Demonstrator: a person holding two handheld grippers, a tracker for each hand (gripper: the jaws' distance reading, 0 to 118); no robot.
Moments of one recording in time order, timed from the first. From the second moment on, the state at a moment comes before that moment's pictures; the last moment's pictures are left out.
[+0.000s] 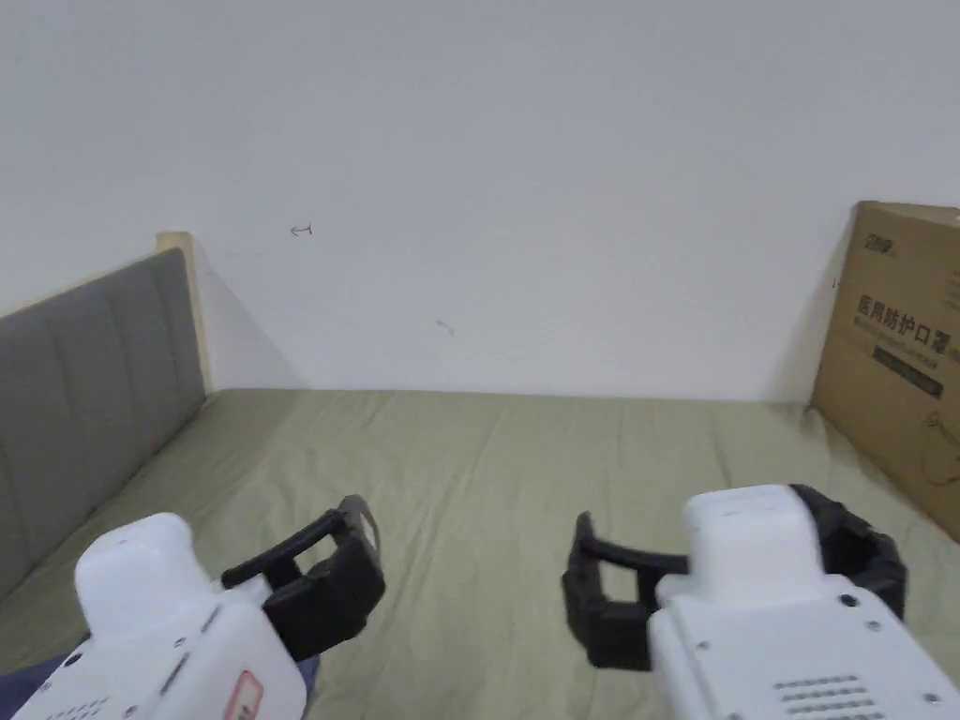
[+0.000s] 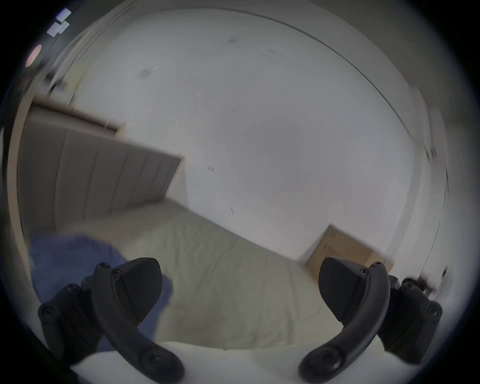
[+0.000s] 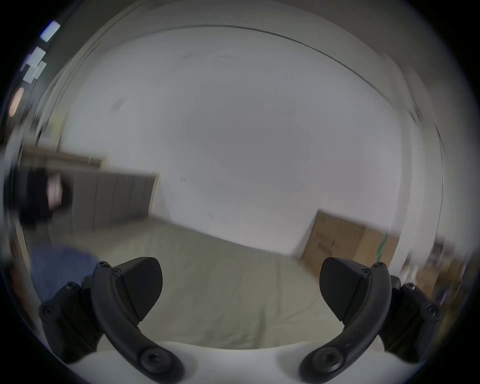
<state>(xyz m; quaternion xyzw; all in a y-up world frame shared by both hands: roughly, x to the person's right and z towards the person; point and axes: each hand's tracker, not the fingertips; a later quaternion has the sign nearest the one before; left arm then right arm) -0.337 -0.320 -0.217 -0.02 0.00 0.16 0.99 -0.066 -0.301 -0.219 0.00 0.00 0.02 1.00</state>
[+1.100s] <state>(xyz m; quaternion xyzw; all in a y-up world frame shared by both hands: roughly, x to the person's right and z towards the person) -0.358 -0.317 -0.205 -0.04 0.06 0.03 1.00 -0.074 -0.304 -0.221 -0.03 0.02 -0.04 1.00</state>
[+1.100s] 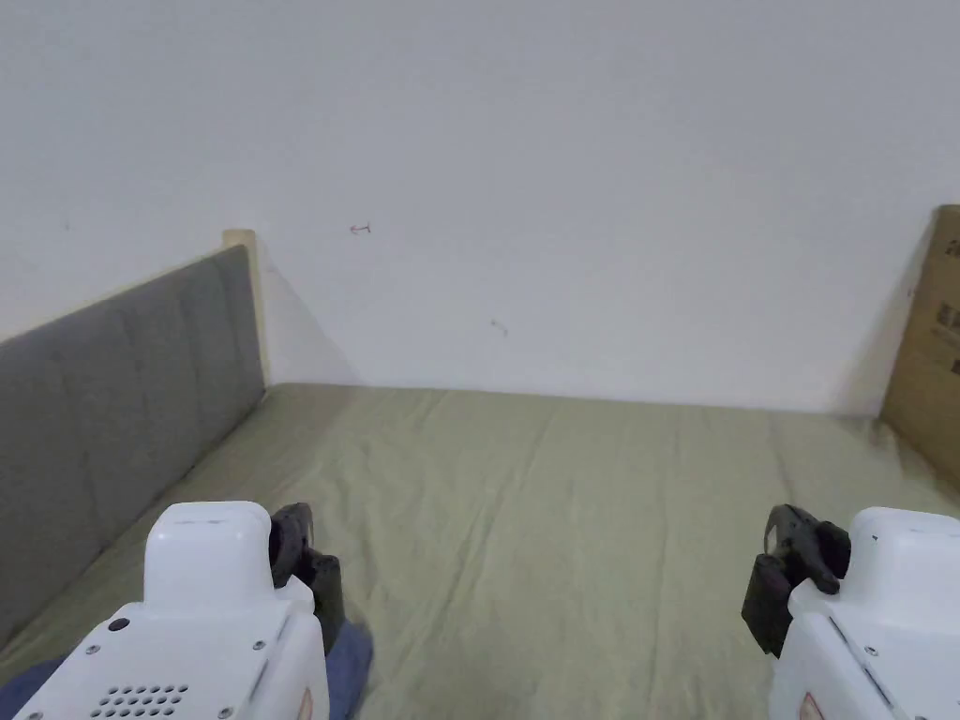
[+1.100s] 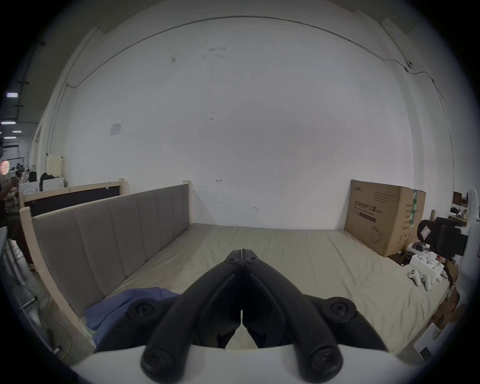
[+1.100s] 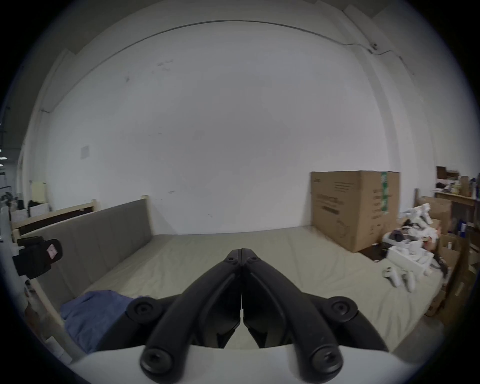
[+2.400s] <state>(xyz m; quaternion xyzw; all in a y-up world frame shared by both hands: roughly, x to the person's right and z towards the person) -0.537 -0.591 -0.368 -0.47 0.15 0.09 0.87 -0.231 -0.412 -0.309 -0.26 0.21 0.02 0.94</state>
